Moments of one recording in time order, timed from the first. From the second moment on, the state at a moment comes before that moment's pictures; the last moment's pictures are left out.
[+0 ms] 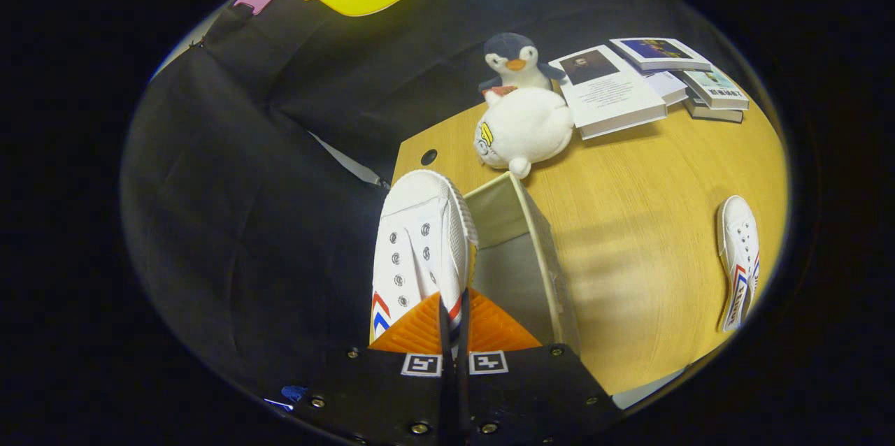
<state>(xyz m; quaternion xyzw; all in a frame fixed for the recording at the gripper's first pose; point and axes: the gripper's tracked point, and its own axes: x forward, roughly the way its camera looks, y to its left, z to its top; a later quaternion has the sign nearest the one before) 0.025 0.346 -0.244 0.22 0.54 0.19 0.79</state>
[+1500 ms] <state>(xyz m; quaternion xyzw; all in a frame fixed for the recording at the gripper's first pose) -0.010 0.385 -0.281 0.11 0.56 0.26 0.78</state>
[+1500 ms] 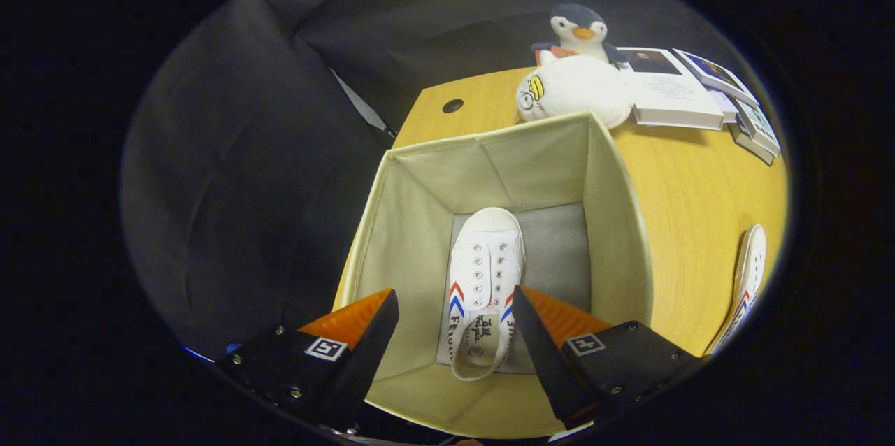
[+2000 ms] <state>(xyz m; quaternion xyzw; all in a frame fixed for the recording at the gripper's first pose) 0.012 0.309 -0.231 0.10 0.50 0.25 0.82</state>
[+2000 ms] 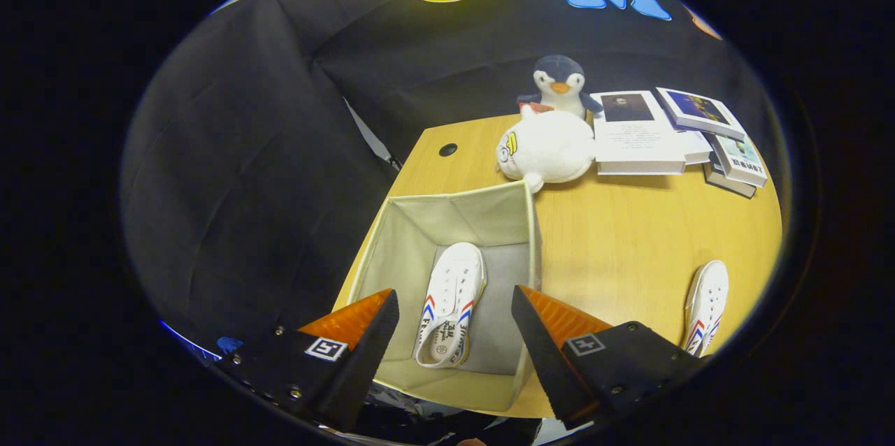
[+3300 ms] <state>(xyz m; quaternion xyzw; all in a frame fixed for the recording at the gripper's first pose) 0.031 0.018 -0.290 0.04 0.50 0.08 0.86</state>
